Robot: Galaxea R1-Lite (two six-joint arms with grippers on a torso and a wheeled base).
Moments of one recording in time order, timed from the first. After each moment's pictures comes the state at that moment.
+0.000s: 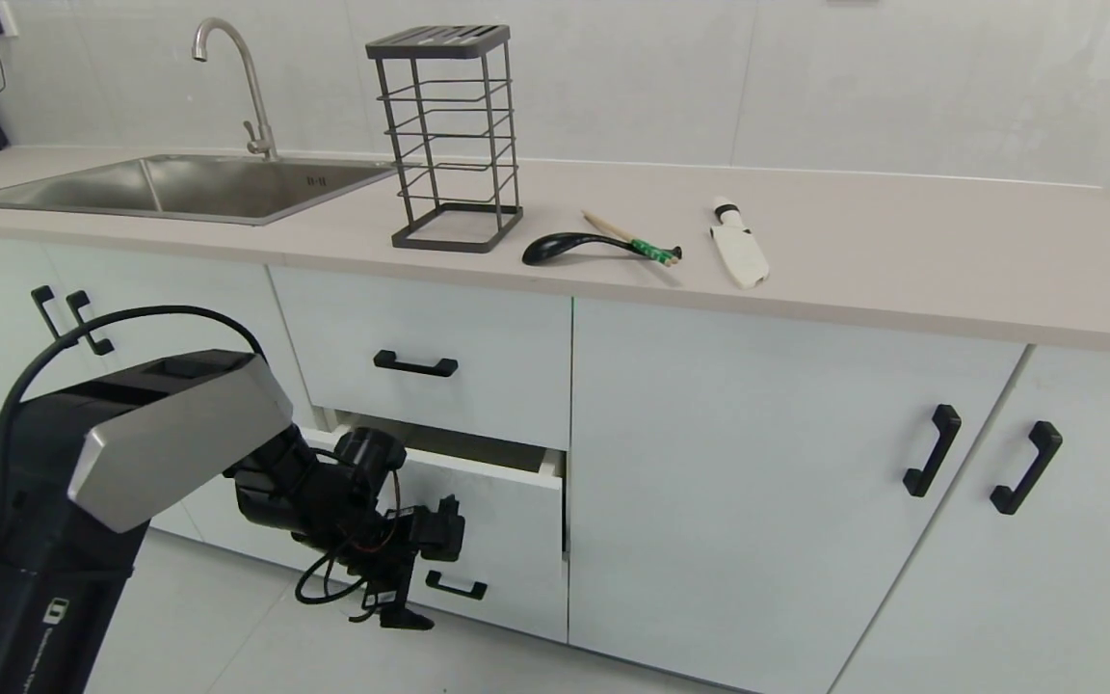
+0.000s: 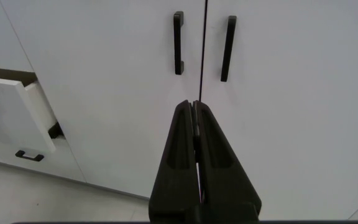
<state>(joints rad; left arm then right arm) -0.21 2.47 -1.11 -0.14 -0.40 1.35 0.00 0.00 0.00 0.00 0.01 -0.01</state>
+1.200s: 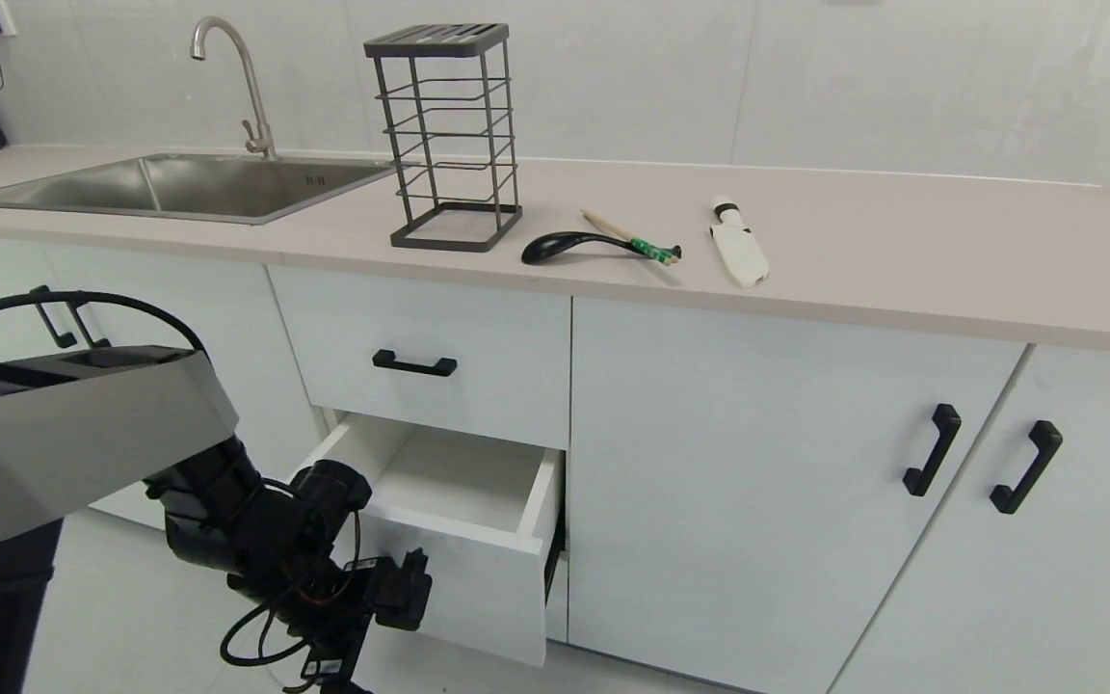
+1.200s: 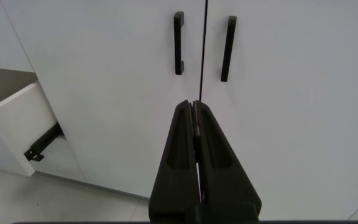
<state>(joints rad) -0.22 2.29 -0.80 -0.11 -0.38 1.42 0.00 0.00 0.00 0.00 0.01 -0.01</state>
